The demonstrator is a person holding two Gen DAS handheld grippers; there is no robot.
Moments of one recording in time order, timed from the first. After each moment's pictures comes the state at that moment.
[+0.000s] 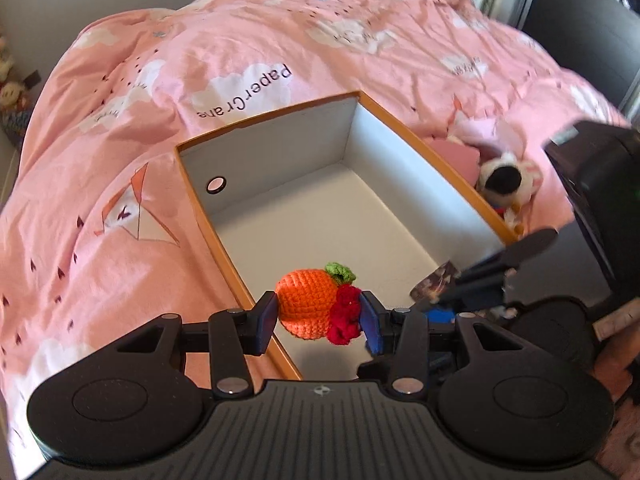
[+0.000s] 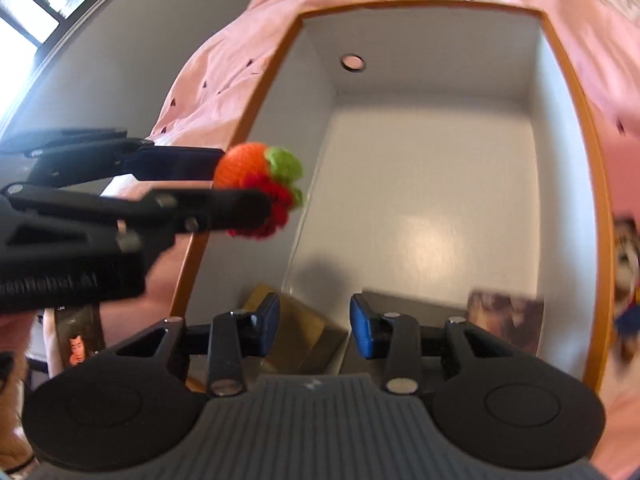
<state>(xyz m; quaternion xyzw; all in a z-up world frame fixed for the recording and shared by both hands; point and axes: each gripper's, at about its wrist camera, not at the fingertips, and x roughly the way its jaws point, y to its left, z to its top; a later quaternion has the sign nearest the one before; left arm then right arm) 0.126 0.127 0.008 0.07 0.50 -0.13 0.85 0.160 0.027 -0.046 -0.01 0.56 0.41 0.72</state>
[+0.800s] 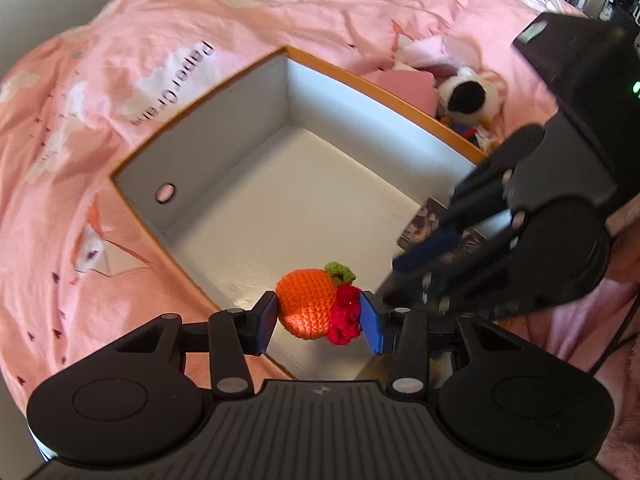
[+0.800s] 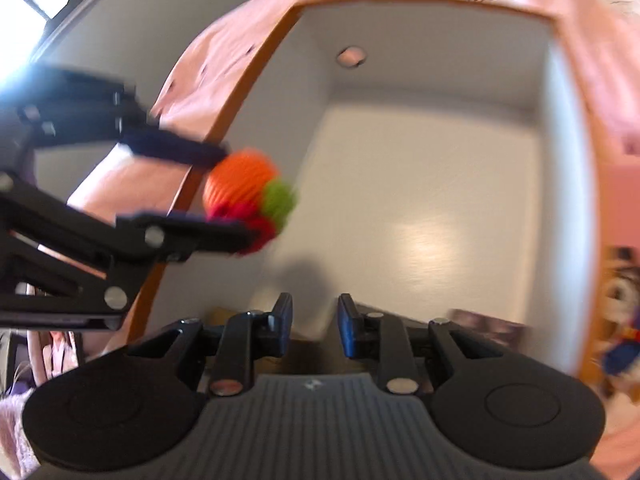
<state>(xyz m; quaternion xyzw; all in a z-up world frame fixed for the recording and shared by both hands) 0.146 0.101 -0.007 0.17 0.56 -0.22 0.78 0.174 -0.018 -0.038 -0.02 0.54 0.40 0.74</state>
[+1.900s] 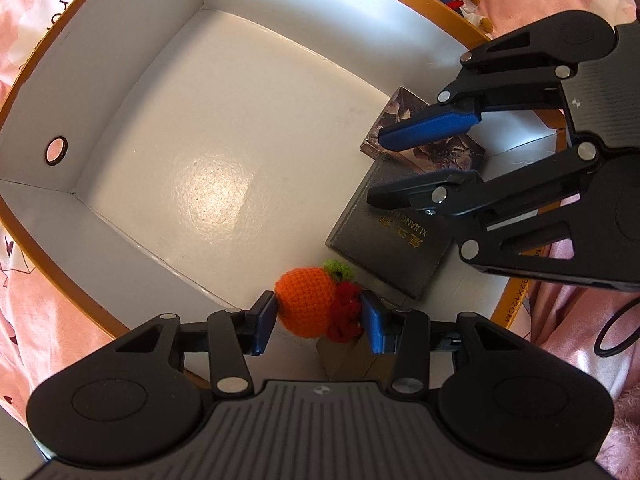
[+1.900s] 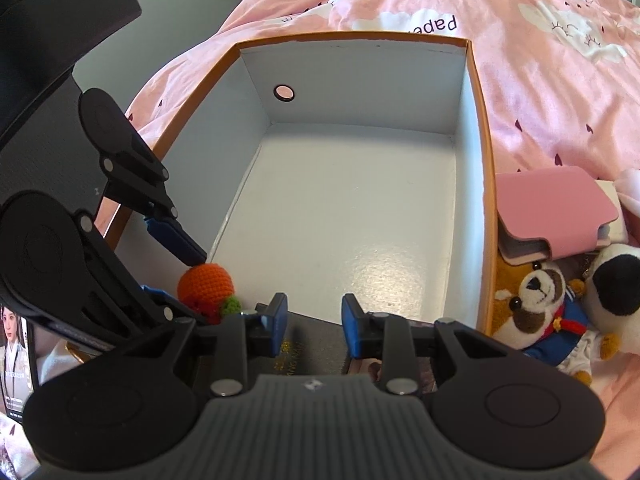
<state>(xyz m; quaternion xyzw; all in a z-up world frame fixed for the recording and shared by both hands) 0.181 0.056 -0.073 0.24 0.70 -0.26 0.62 0.170 -0.024 -0.060 -0.04 0.50 0.37 0.78</state>
